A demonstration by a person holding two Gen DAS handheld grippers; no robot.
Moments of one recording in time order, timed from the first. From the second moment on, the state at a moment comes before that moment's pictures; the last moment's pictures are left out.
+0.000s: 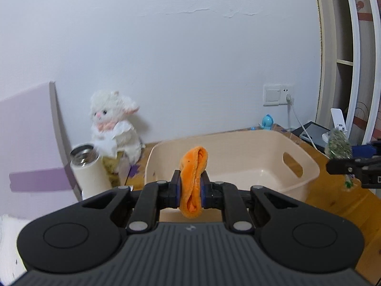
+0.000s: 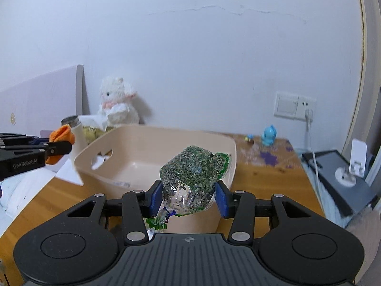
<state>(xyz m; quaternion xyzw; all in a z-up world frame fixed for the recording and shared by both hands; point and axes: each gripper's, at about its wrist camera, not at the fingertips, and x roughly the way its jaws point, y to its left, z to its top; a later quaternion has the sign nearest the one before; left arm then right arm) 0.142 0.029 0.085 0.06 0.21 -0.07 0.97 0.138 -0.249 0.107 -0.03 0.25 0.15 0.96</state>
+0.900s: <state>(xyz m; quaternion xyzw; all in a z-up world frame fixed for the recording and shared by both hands) 0.287 -0.024 0.003 0.08 0.41 -0.04 0.91 0.261 -0.202 0.044 -0.10 0.37 0.15 0.91</state>
